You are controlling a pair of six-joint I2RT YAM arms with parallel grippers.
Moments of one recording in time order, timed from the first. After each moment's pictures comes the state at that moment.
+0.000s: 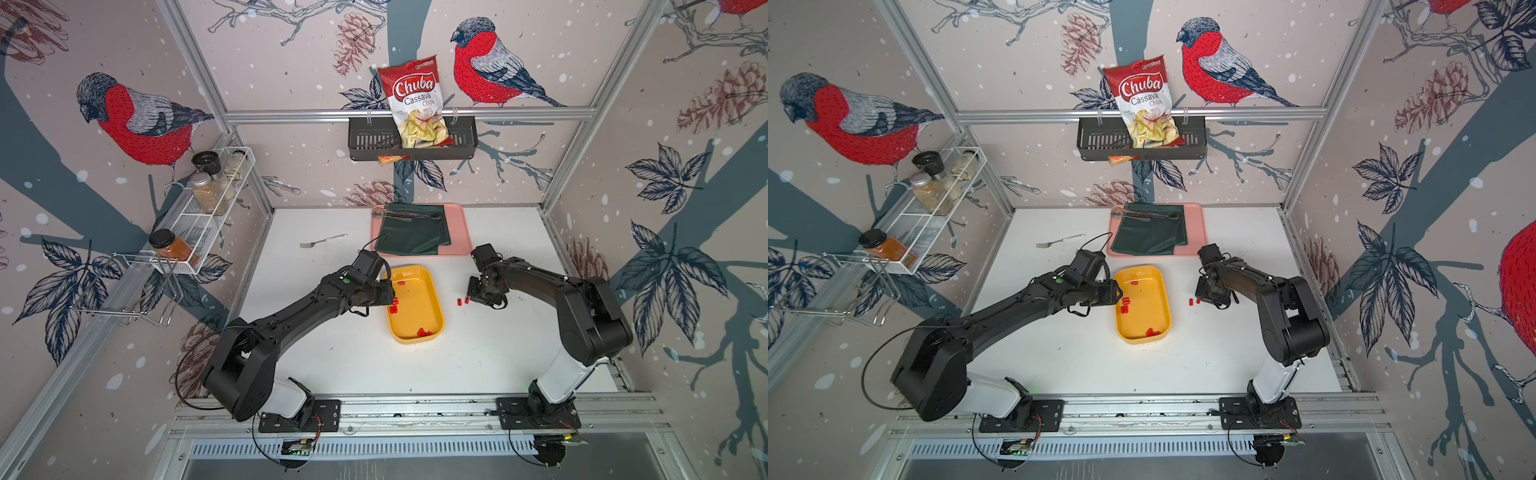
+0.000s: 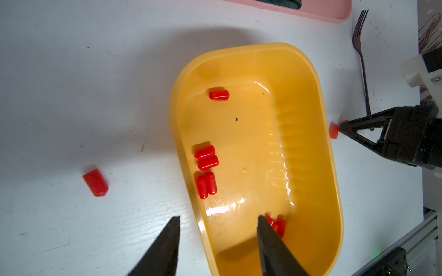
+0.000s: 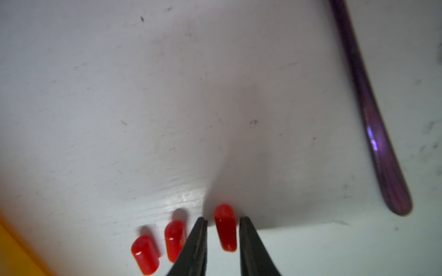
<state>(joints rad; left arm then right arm) -0.60 1.44 0.96 -0.49 0.13 -0.59 0.37 1.72 1.00 -0.63 0.02 0.57</state>
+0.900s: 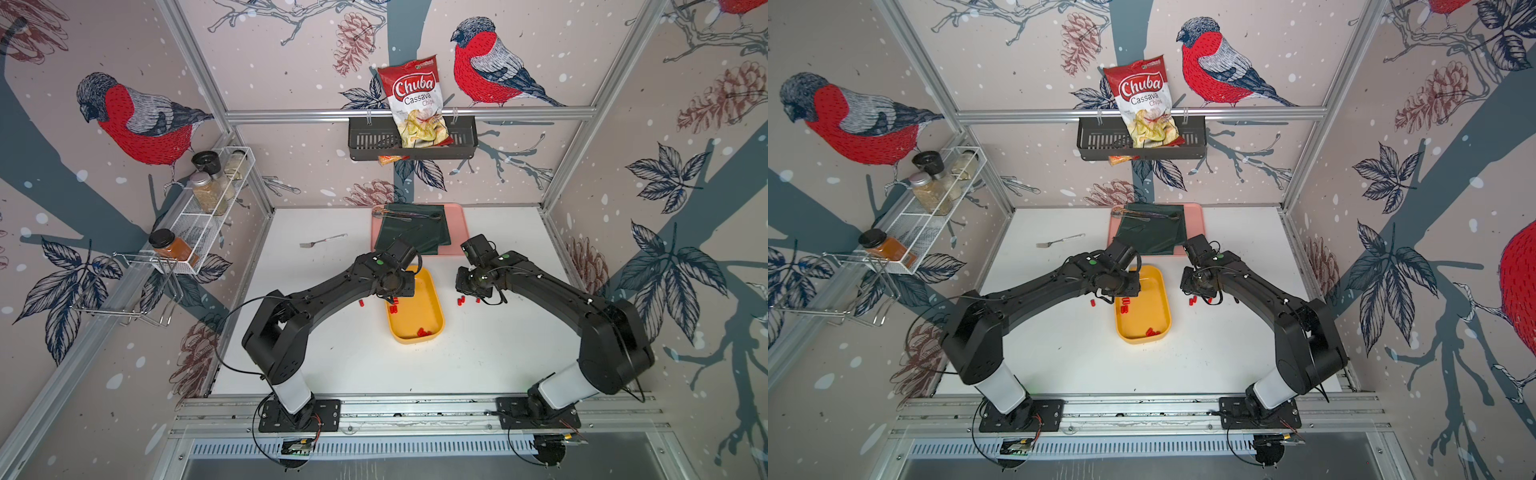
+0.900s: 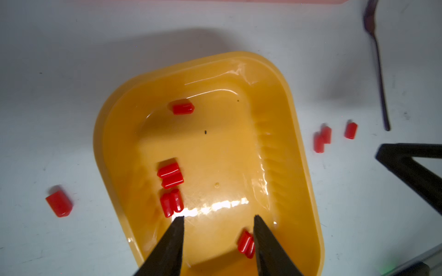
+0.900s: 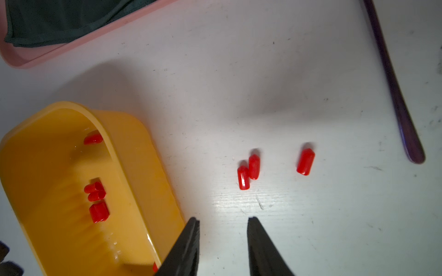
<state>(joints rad) -0.74 1.74 1.32 -0.73 -0.01 -0.65 0.53 1.55 1.10 -0.74 -0.02 0.69</state>
